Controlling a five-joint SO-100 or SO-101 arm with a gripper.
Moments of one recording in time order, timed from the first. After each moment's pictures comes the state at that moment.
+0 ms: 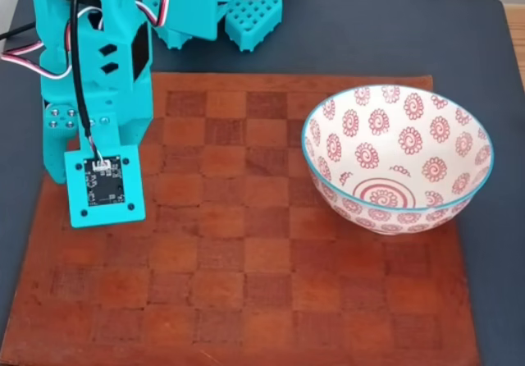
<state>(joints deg) 17.4 77.9 104.2 73.9 60.4</state>
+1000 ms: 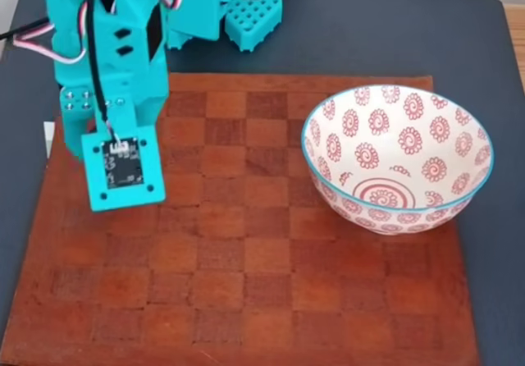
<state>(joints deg) 14.3 83.1 96.4 88.8 62.0</state>
